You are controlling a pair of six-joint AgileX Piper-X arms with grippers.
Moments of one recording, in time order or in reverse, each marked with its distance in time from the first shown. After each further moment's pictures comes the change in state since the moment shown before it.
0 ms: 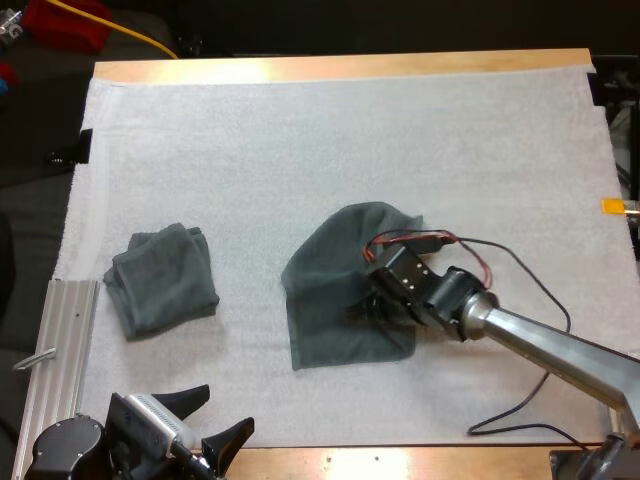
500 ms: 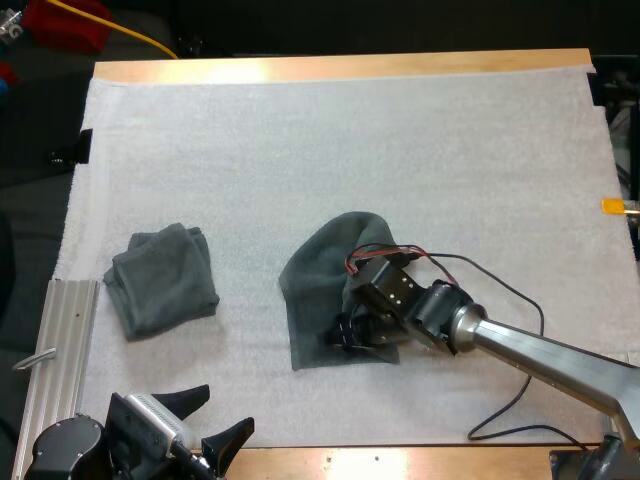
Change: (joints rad) left arm 0.000 0.000 0.000 0.000 0.000 0.000; right arm 0.064 0.003 0.000 -0.068 -0.269 0.003
